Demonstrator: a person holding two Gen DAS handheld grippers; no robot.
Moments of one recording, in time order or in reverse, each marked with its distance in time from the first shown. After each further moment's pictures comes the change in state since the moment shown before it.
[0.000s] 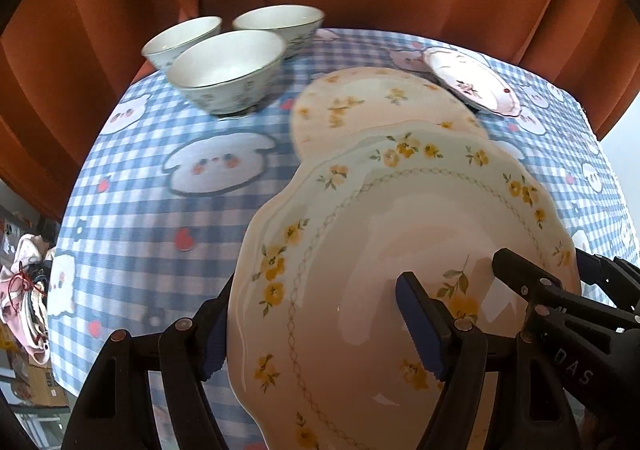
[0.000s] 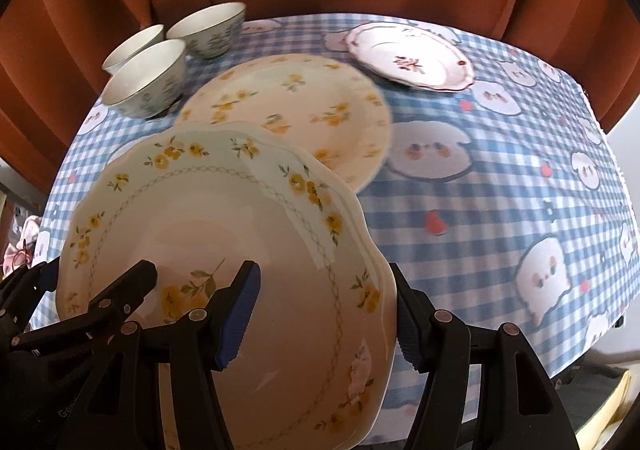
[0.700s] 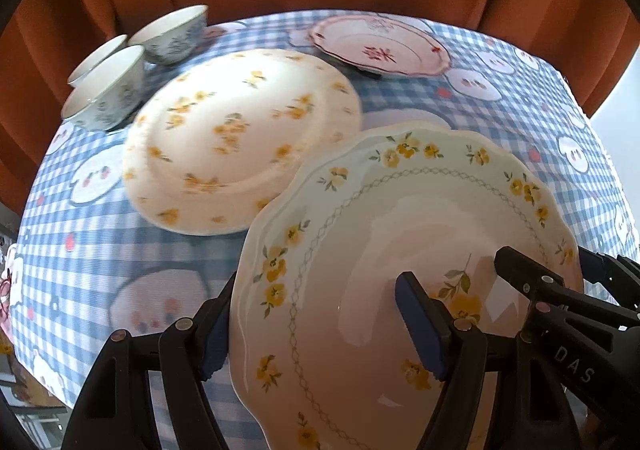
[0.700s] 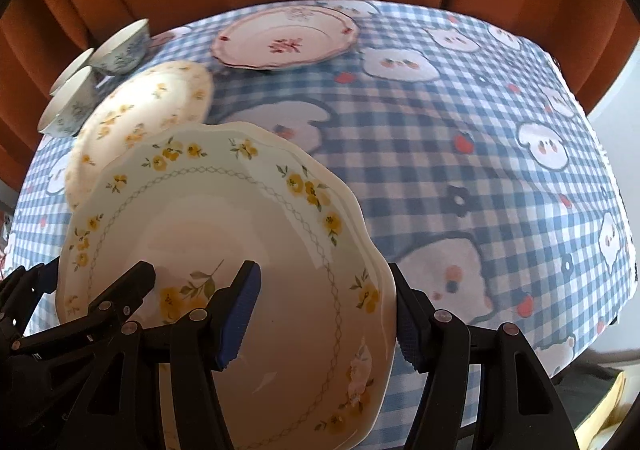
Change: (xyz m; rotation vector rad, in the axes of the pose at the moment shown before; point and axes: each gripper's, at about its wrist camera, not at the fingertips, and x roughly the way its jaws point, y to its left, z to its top) left arm 0.037 -0.145 0.004 0.038 0.044 -0.004; right arm 0.017 -0.149 -0.009 0.043 0.025 -0.022
